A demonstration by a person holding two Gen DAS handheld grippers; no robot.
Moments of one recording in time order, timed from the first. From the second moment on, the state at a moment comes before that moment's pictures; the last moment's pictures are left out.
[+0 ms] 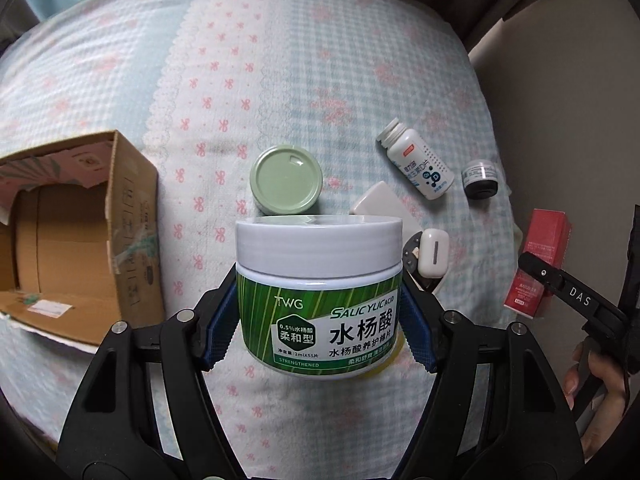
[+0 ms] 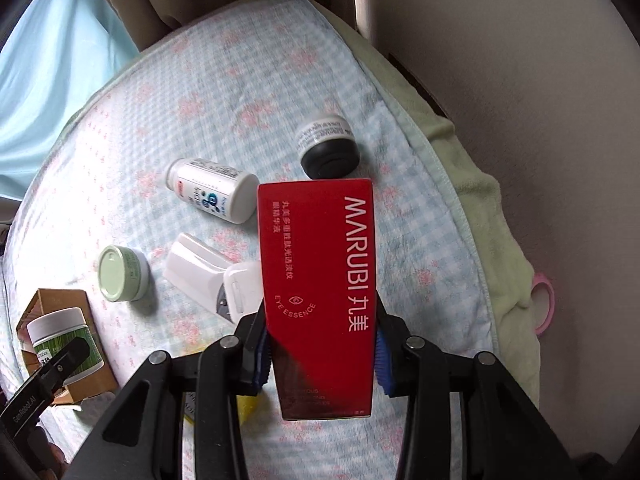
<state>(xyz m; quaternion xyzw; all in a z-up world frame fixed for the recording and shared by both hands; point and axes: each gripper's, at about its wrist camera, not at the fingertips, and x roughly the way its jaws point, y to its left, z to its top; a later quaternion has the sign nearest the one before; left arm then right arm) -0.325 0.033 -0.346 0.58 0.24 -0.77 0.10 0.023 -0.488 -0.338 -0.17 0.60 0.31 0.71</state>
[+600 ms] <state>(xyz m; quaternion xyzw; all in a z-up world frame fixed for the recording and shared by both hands) -0.172 -0.069 -0.193 0.50 0.23 -0.82 0.15 -0.128 -0.441 -0.201 -0.12 0.54 0.43 0.71</state>
